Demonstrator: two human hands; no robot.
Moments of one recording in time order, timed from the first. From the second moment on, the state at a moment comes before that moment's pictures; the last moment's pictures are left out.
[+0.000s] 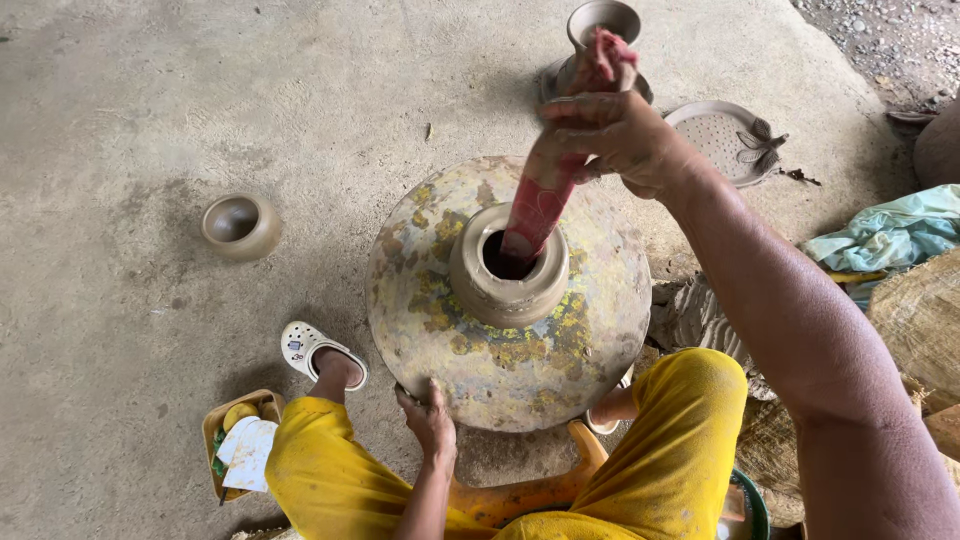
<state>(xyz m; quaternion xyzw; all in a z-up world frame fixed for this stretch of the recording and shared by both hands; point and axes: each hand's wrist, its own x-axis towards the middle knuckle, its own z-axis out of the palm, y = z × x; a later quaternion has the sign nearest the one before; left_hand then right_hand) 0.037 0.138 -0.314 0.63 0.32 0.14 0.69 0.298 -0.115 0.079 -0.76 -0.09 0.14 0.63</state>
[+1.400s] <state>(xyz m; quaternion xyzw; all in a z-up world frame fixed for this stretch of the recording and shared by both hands) 0.047 0.142 -0.299 0.52 0.43 0.14 0.72 0.299 -0.047 -0.102 -1.00 -0.08 0.00 -0.04</state>
